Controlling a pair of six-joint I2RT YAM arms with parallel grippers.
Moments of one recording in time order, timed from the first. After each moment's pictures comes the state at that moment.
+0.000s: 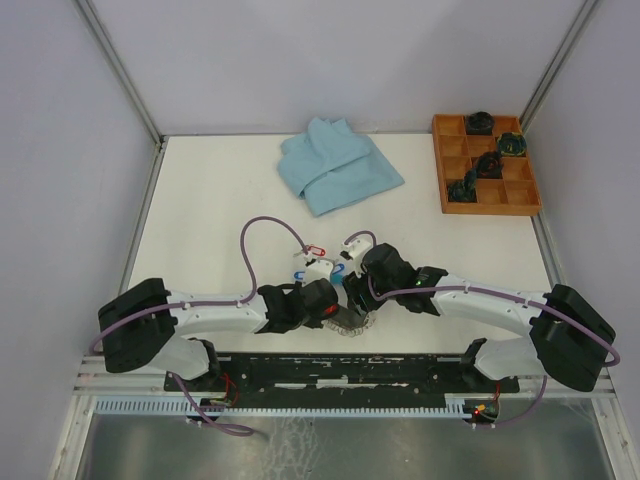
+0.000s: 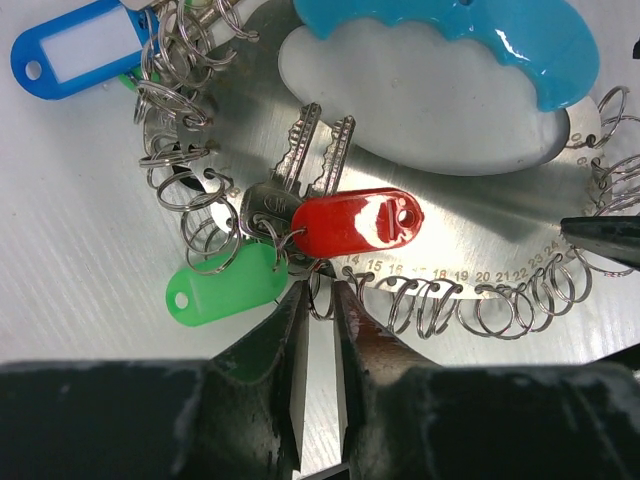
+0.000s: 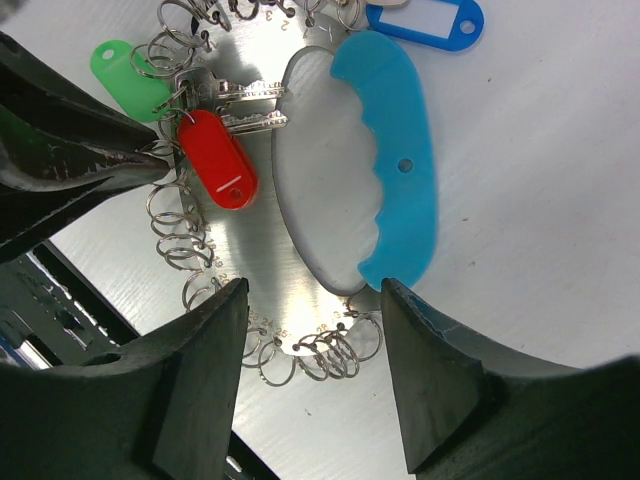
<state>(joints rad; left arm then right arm) -1.17 1.40 0.66 -0.28 -0.38 -0.72 0.91 1.30 0.66 -0.20 -0.05 0.22</state>
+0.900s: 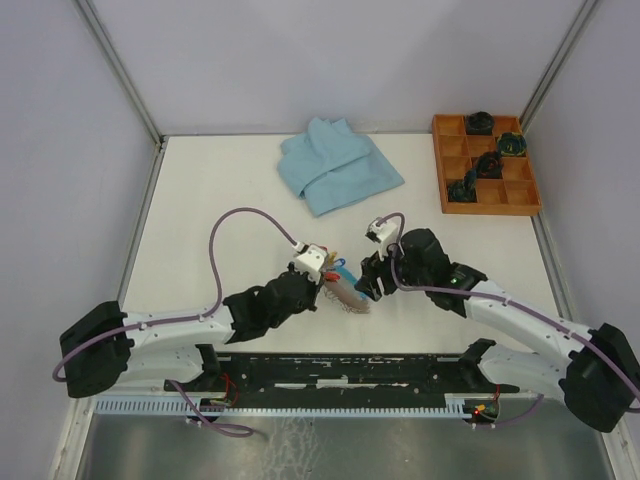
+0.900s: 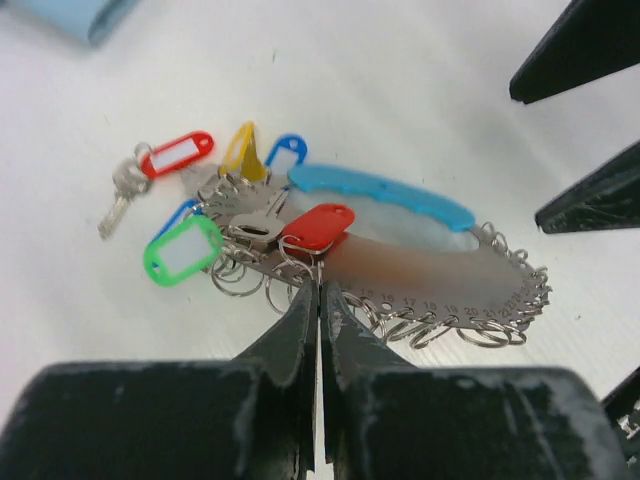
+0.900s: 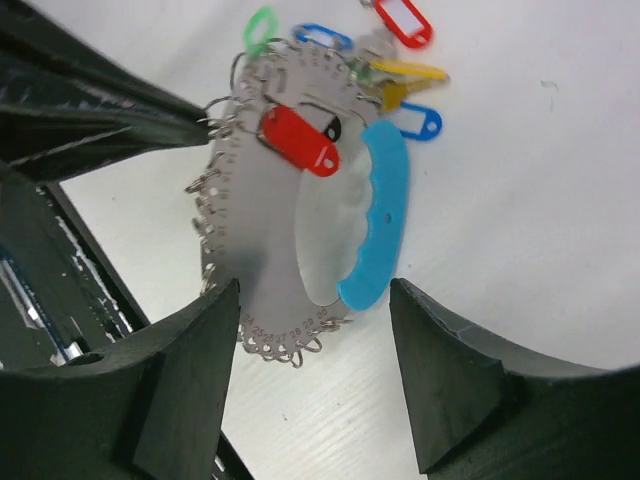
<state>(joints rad) -1.12 1.16 0.50 0.12 -0.45 -0.30 0.73 1.10 0.62 -0.16 -0.24 0.13</state>
